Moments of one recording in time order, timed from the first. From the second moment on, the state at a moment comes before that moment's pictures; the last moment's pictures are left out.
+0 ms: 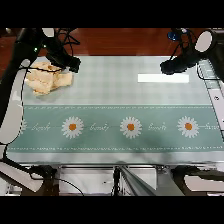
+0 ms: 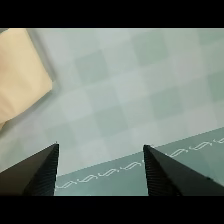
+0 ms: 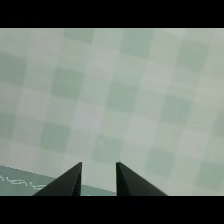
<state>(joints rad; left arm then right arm) -0.26 -1.77 1.98 1.59 -1.53 -1.47 0.13 -1.49 1.57 -1.55 1.23 1.48</state>
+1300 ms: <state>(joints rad) -0.26 -1.77 1.98 1.59 -1.46 -1.45 0.13 -1.49 1.57 -1.52 0.87 1.45</state>
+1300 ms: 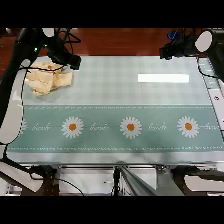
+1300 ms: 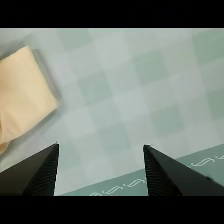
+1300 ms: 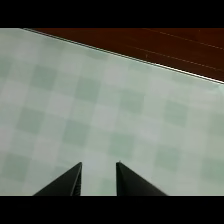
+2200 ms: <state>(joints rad) -0.06 -1.79 1.98 1.76 -1.43 -1.49 0.12 -1.47 1.57 -1.71 1.14 1.44</state>
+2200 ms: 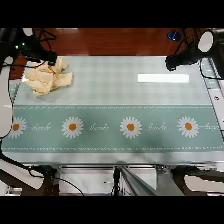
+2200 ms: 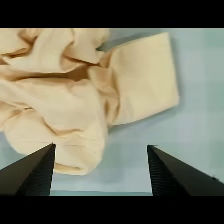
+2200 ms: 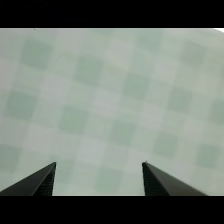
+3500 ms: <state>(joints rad) 0.07 -2.07 2.03 1.68 -1.42 -1.41 0.12 -1.58 1.57 -1.65 1.37 1.44</state>
